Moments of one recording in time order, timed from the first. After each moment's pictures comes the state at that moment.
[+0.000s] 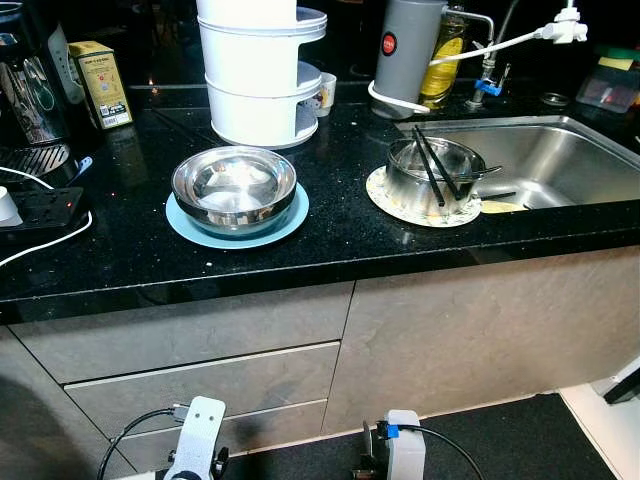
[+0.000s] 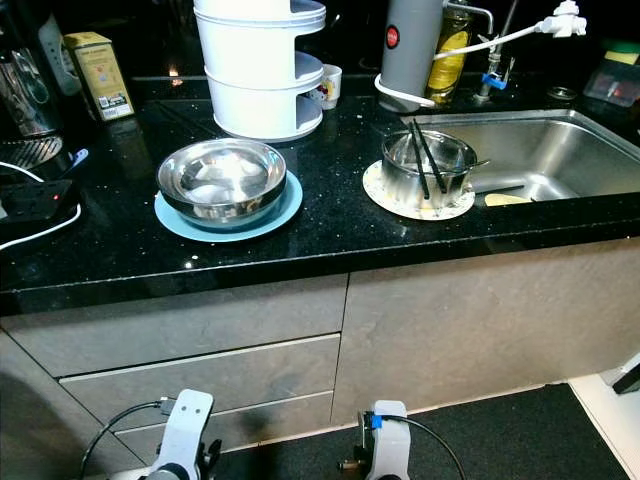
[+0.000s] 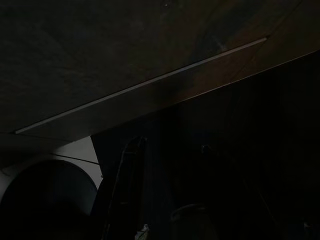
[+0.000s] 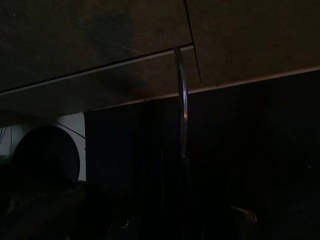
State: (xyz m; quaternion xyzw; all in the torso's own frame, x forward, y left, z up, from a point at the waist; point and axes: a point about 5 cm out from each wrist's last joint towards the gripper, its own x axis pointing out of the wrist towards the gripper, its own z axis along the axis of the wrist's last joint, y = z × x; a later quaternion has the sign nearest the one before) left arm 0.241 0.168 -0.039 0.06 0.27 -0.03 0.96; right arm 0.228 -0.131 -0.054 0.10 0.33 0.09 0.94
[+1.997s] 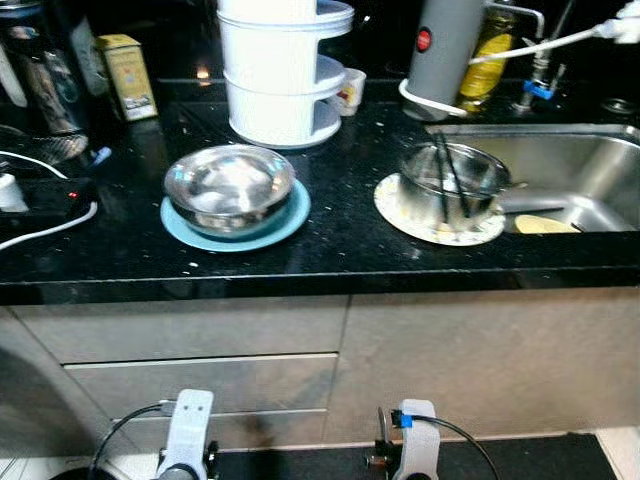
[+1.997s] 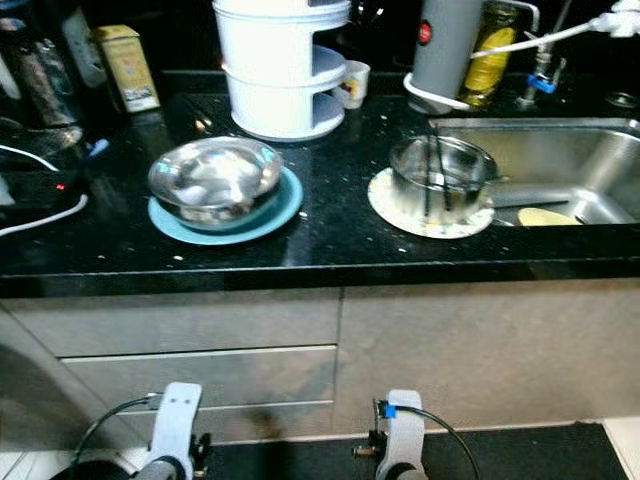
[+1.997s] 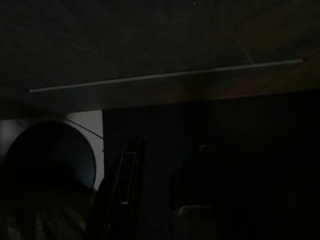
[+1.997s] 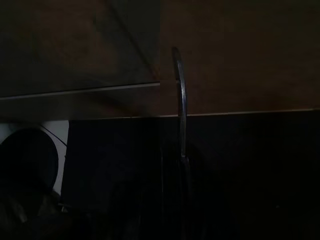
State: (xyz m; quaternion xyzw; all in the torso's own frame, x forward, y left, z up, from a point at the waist) left arm 0.246 0.177 -0.038 0.04 0.29 0.02 0.96; right arm 0.236 -0.150 -0.047 0.08 0.30 0.07 0.95
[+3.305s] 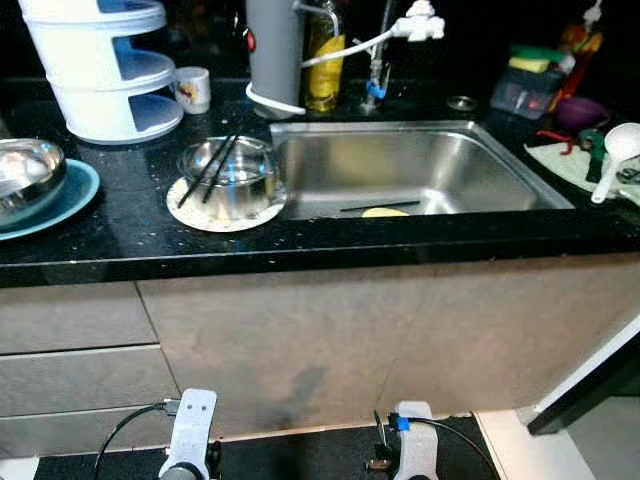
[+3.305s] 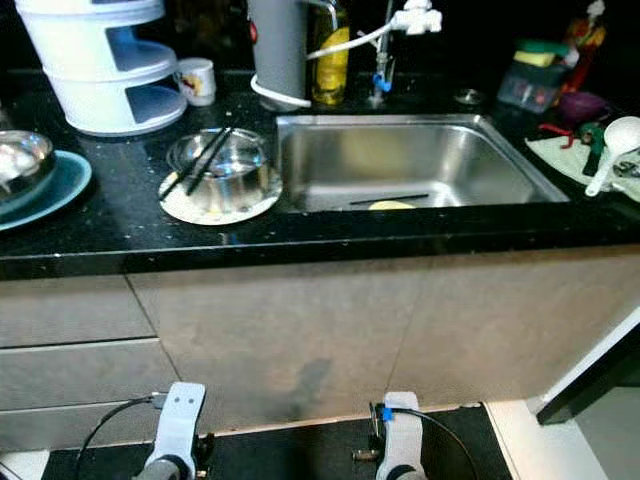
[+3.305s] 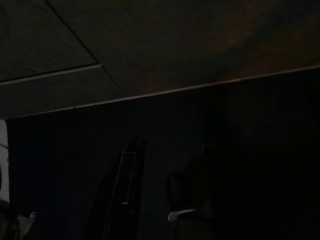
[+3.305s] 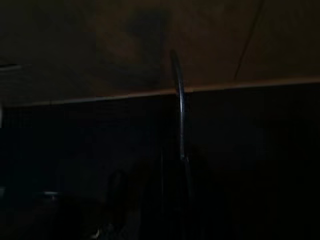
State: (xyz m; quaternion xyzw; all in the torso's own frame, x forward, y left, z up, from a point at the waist) left arm 0.249 0.176 -0.036 0.04 0.29 0.02 0.96; right arm 0.236 -0.148 -0.048 0.07 0.31 0.08 0.95
